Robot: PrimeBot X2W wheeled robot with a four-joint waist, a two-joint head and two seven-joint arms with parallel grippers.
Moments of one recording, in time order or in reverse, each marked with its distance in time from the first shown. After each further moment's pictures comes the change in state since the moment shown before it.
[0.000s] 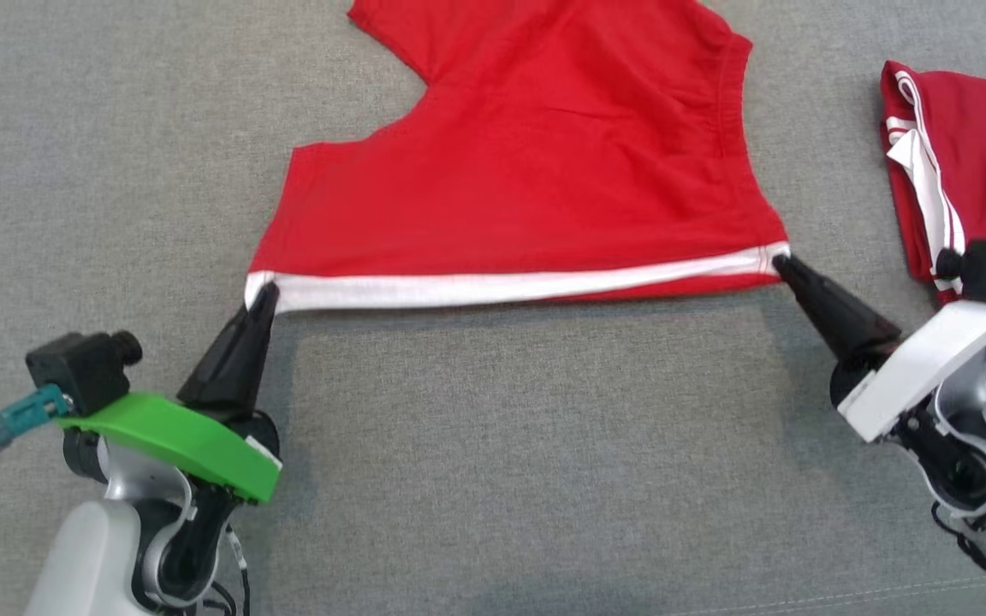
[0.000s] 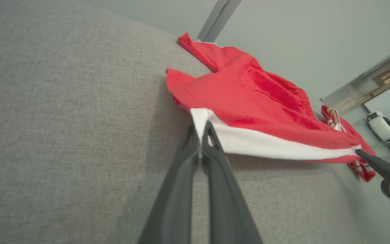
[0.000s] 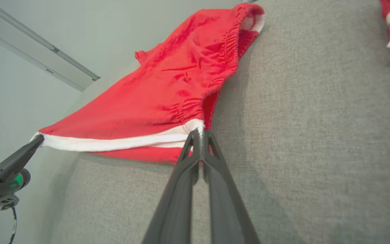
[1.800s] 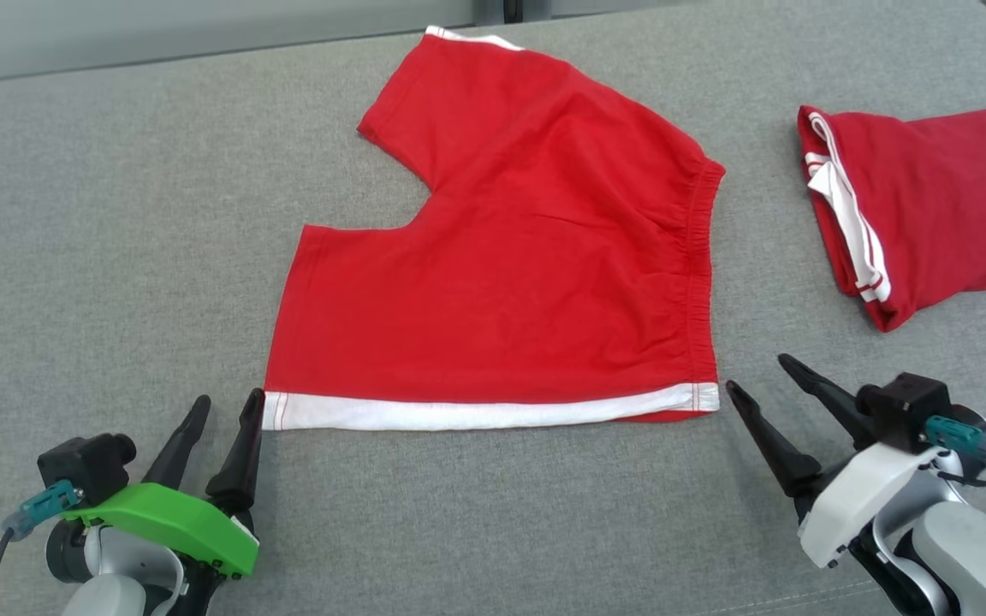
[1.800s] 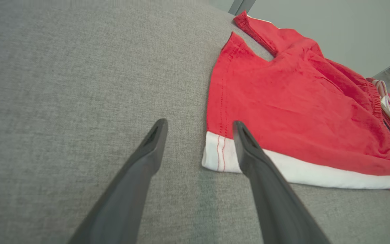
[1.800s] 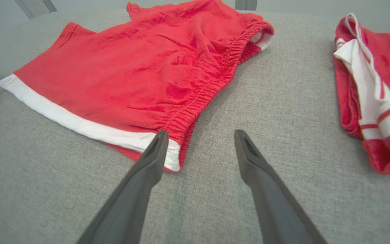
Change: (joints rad) left arm 0.088 0.040 -0.042 0.298 0.044 -0.021 -0.192; right arm 0.129 0.006 0.192 0.068 -0.462 -0.125 -0.203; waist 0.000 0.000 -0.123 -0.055
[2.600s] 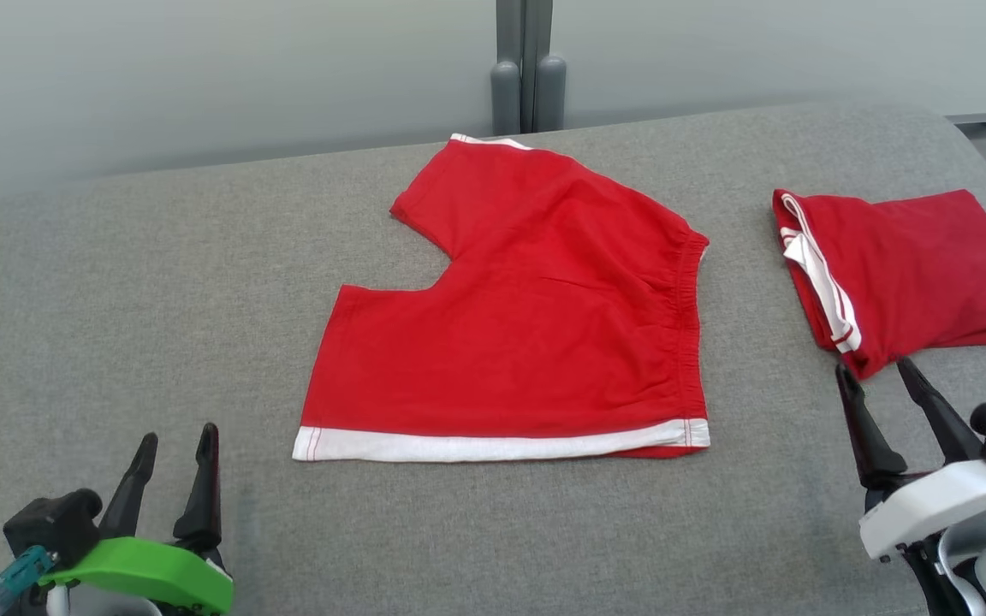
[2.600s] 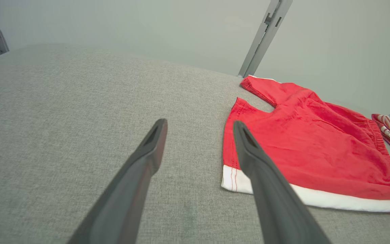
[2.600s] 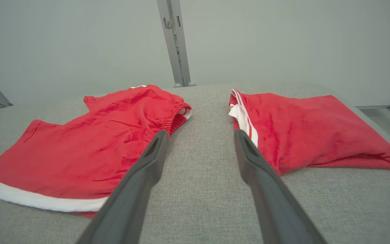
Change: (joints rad) left arm 0.085 -0.002 0.055 -0.013 0.114 0.064 -0.142; right arm 0.199 0.102 -0.355 -0.037 -0.043 -0.077 -0.037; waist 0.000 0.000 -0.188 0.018
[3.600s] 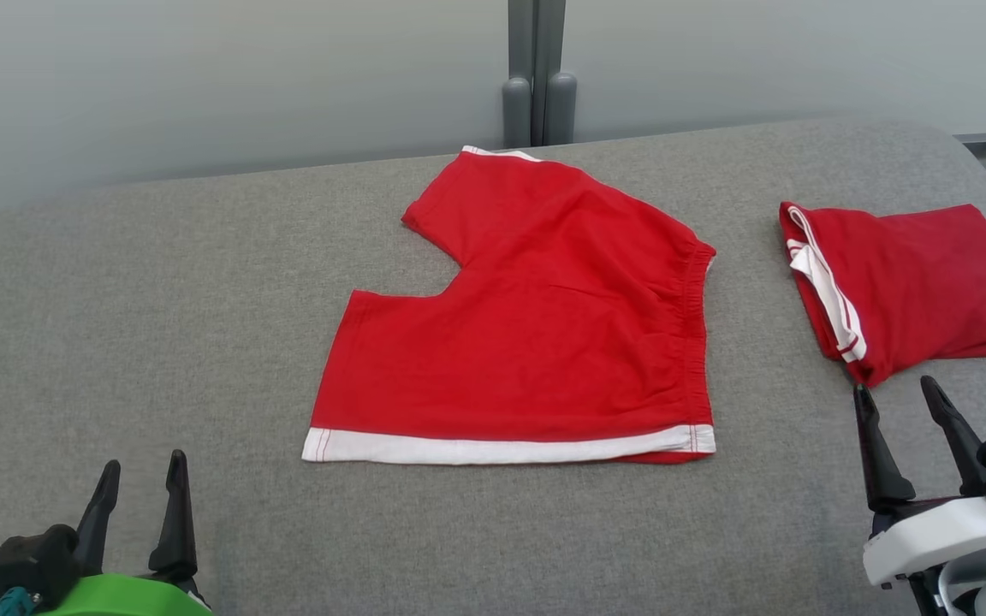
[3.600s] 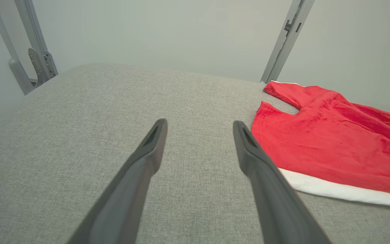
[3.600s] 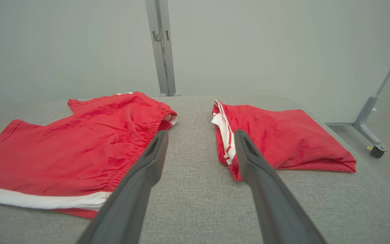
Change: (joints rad) left arm 0.116 -0.007 0.096 -0.099 0.111 0.052 -0.007; right arm 0.144 0.137 -0.216 -0.057 -0.246 0.026 0.000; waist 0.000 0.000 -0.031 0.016
